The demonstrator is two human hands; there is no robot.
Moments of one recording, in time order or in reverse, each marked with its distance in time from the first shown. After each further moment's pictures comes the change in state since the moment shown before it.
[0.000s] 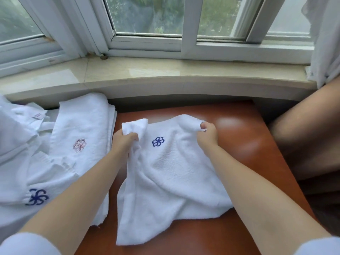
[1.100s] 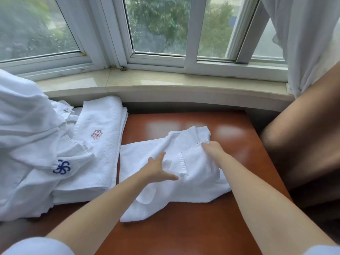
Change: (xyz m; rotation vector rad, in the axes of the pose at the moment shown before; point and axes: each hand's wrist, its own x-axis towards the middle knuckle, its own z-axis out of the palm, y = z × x) left_hand -0.121 -0.061 0.023 0.927 -0.452 0.126; right_hand -0.069 0.007 -0.061 -0.030 -0.289 0.237
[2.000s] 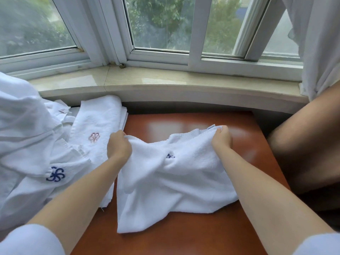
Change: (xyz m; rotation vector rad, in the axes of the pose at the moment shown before) left_hand 0.039 -0.031 -0.091 -0.079 0.824 -0.158; right_hand 0.057 -0.023 -0.006 -0.103 0.470 -0.182
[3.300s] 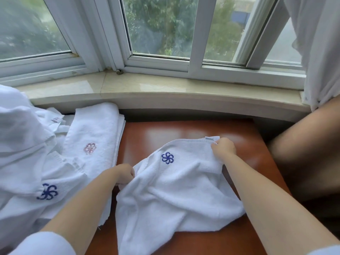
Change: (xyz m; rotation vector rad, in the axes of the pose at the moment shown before) left_hand 0.020 -0.029 0.018 0.462 -0.952 0.122; right_hand 0.023 -0.006 0.000 -0.478 -0.199 -0.014
